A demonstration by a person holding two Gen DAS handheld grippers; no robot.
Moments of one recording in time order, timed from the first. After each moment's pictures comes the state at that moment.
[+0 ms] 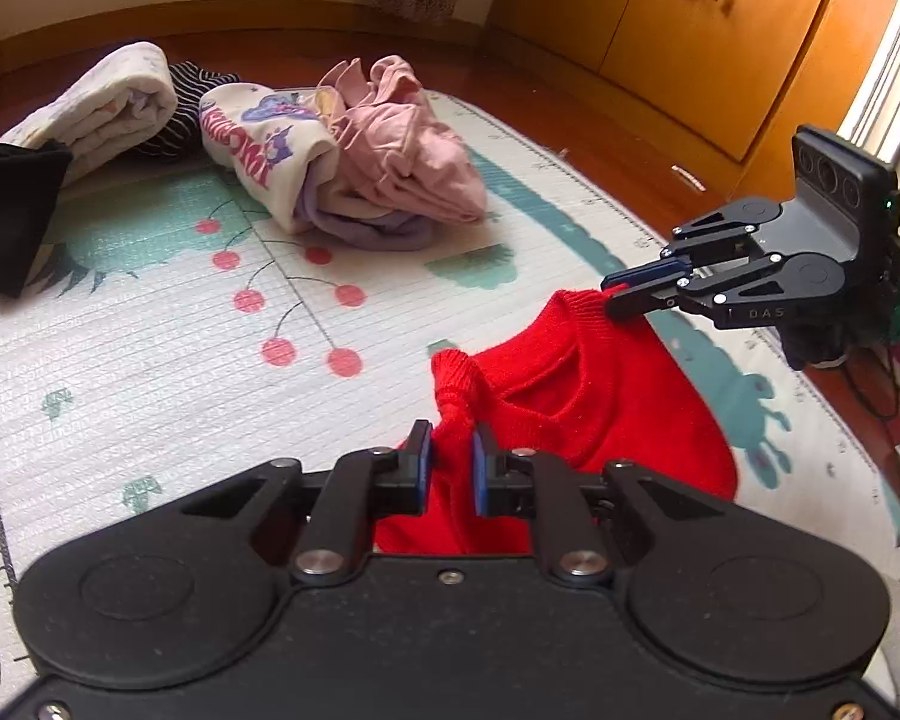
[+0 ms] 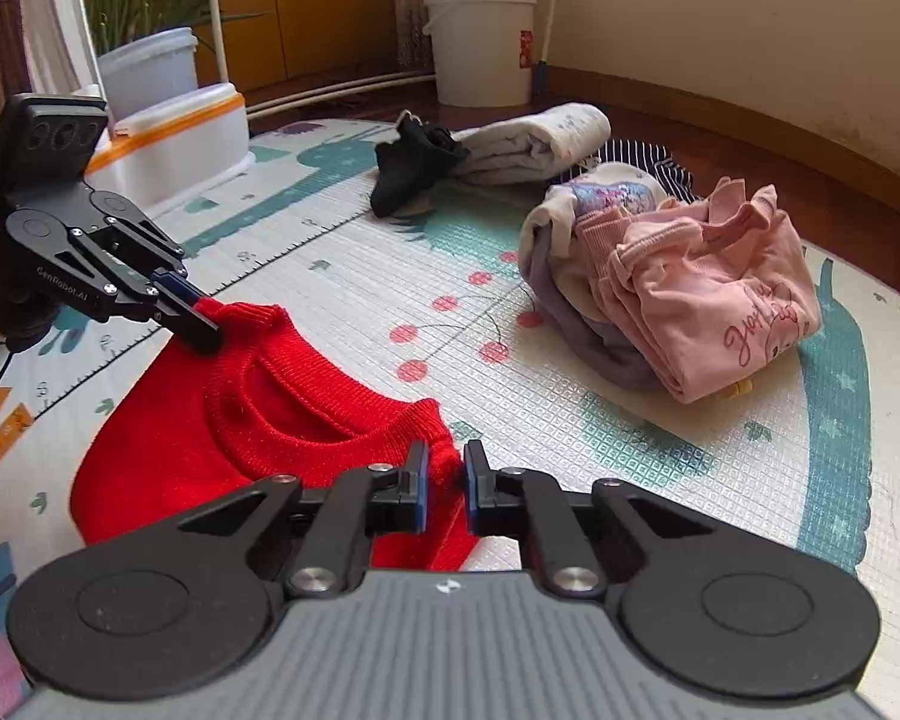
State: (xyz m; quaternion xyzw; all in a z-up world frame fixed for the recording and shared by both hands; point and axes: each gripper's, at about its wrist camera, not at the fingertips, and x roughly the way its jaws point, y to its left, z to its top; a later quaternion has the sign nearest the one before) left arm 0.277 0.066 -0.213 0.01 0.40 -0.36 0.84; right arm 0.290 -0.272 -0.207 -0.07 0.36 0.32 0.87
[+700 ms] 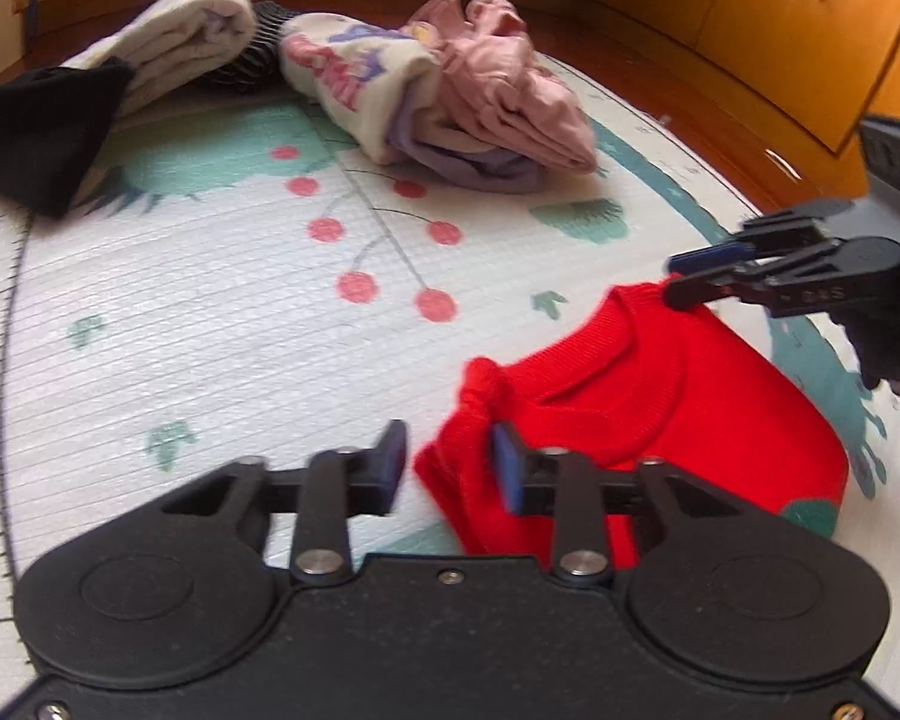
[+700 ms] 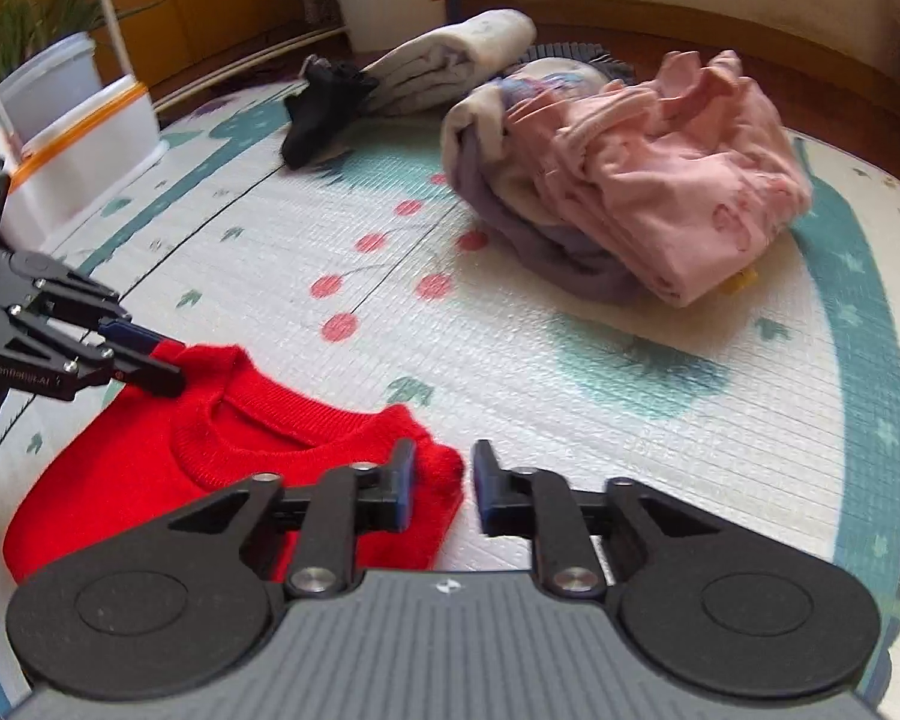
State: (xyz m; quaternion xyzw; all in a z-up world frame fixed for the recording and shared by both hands) left arm 0.293 0.064 -0.253 0.02 0.43 -0.27 0.86; right arm 0.321 -0.272 -0.250 -0.01 0.41 0.24 0.88
